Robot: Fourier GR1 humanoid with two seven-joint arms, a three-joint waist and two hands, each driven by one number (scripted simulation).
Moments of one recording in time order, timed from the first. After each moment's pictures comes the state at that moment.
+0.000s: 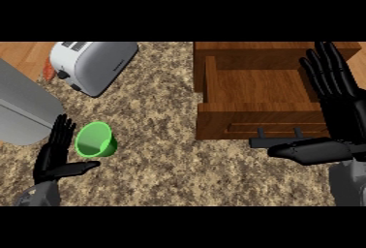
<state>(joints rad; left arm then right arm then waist) -0.27 0.26 0.32 -0.63 0.10 -0.23 -0.67 -0.27 -0.18 -0.09 -1.84 -0.10 0.15 0.09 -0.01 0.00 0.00</state>
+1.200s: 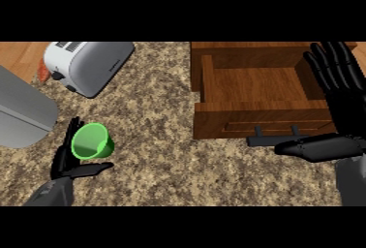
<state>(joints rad) -0.46 0.27 0.35 -0.17 0.02 -0.20 -0.98 -0.31 -0.20 -0.12 -1.84 -0.13 0.18 0.12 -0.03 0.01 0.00</state>
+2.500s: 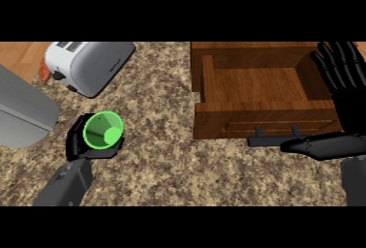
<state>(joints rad) -0.53 0.18 0.40 -0.30 0.06 -0.11 -1.11 -0.30 -0.22 -0.15 -1.83 -0.14 0.19 0.12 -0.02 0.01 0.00</state>
